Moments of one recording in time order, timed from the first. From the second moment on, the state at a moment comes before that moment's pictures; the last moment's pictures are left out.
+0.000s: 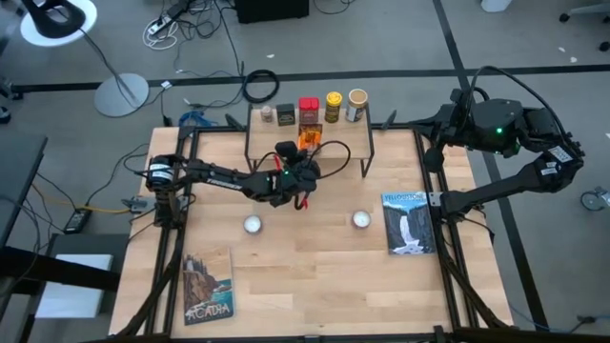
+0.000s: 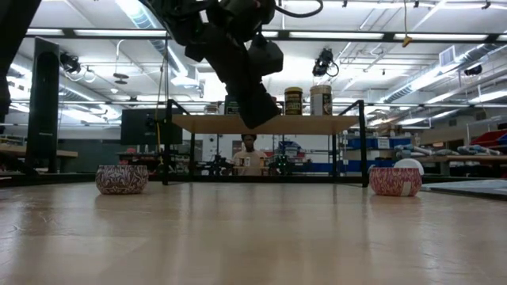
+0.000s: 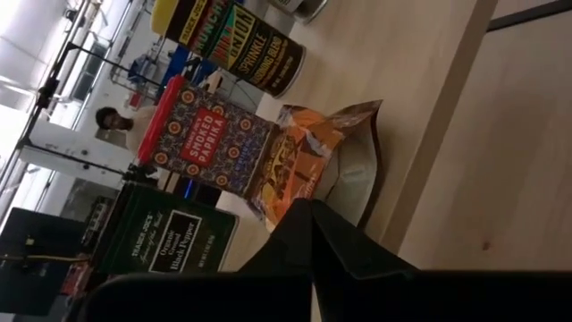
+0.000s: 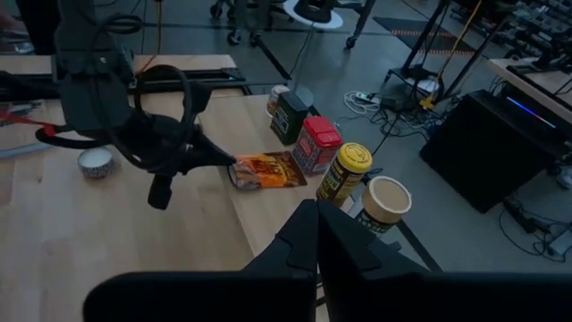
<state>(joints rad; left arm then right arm) 0.06 1.86 1.21 0.08 -1.06 0.46 -0.01 0.96 1.64 -1.15 0.52 -0.02</state>
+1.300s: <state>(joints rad) -0.06 1.86 1.26 0.09 -1.15 0.44 -0.01 0.96 1.64 -1.15 0.52 -0.02</state>
